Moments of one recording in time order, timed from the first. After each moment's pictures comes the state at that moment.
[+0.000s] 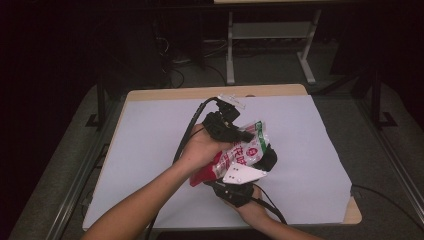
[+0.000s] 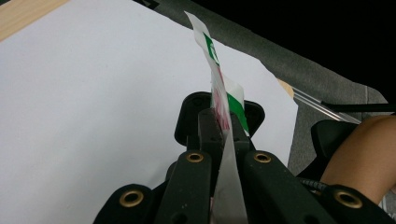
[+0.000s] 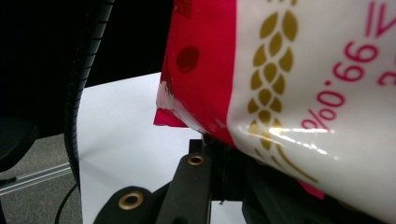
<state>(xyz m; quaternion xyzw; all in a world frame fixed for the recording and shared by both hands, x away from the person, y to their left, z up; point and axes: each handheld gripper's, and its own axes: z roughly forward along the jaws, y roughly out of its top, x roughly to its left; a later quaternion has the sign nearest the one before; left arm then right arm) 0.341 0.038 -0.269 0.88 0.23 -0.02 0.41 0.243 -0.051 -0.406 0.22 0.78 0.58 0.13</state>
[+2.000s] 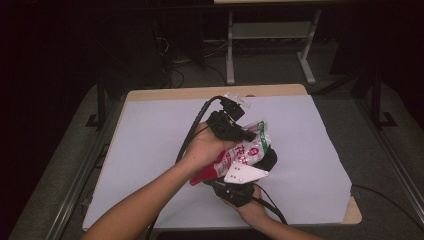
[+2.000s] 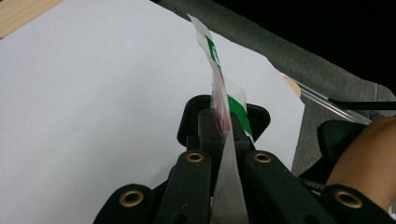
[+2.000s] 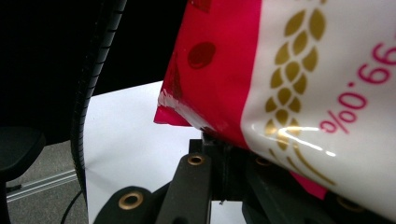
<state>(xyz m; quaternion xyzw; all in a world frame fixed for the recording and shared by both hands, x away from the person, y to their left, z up) 0.343 0.029 -0.267 0.88 0.24 -0.01 0.40 0.242 -0.052 -0.402 0.22 0.77 0.59 0.12</state>
